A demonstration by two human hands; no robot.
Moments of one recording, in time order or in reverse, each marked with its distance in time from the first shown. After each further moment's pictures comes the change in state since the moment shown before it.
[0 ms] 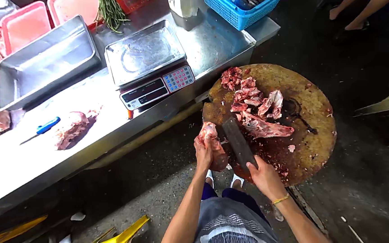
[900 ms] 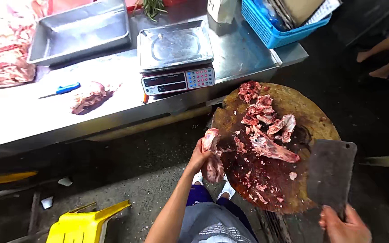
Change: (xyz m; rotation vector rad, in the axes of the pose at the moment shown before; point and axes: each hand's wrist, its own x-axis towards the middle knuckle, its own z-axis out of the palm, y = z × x) left_hand -0.009 -0.009 -0.037 -0.542 -0.283 -0.055; right_hand -0.032 0.109 -0.098 0.329 0.568 -0.050
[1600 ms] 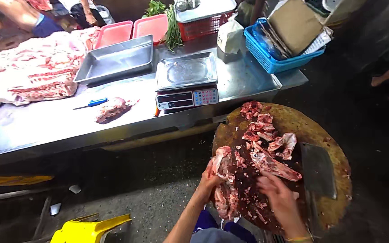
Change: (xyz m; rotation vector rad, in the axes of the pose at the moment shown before) left_hand -0.081 0.028 0.066 -0.240 -0.057 0.142; right_hand 0.016 -0.062 0.082 0.284 -0.517 -0.371
